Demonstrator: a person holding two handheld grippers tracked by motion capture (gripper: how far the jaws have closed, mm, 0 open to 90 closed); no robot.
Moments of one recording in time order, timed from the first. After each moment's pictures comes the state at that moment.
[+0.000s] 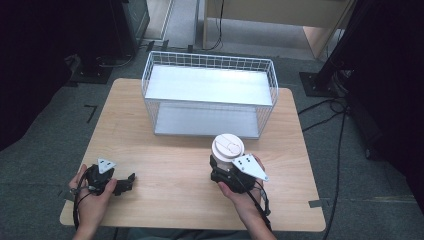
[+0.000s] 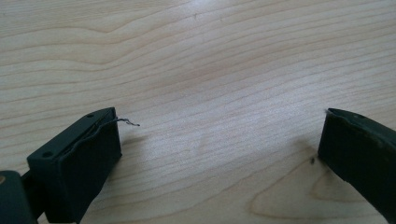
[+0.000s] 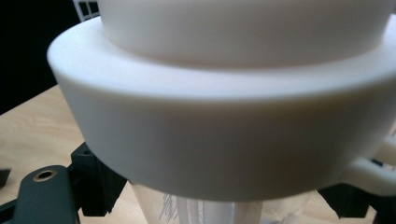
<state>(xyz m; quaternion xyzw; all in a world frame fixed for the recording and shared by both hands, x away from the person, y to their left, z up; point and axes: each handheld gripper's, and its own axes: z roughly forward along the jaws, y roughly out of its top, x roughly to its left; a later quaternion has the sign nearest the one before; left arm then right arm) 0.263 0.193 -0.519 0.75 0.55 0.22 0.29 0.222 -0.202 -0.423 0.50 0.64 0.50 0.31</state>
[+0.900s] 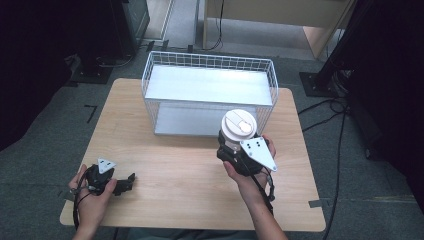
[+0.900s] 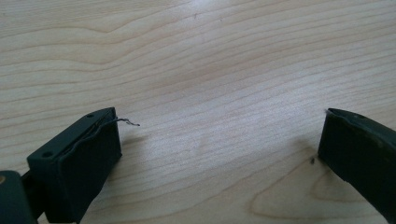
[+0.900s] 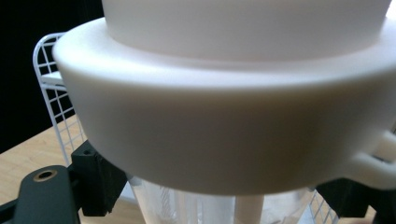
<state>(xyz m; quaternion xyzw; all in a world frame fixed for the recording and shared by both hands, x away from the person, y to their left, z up) 0.263 0.193 -0.519 0.75 0.55 0.22 0.29 0.242 -0.209 -0.371 0.48 0.58 0.52 0.41</state>
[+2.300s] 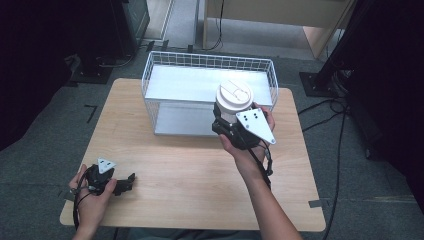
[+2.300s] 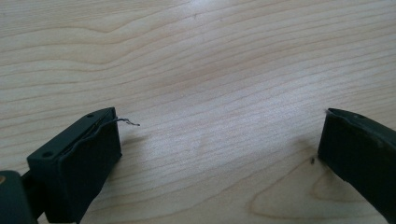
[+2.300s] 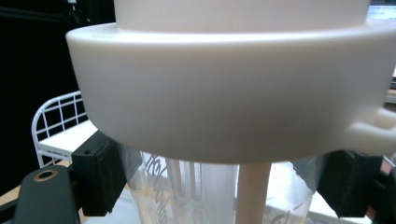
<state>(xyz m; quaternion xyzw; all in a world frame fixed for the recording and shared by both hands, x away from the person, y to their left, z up) 0.263 0.193 -0.519 0.75 0.55 0.22 0.29 0.280 -0.196 -0.318 0.44 0.56 0.54 0.44</state>
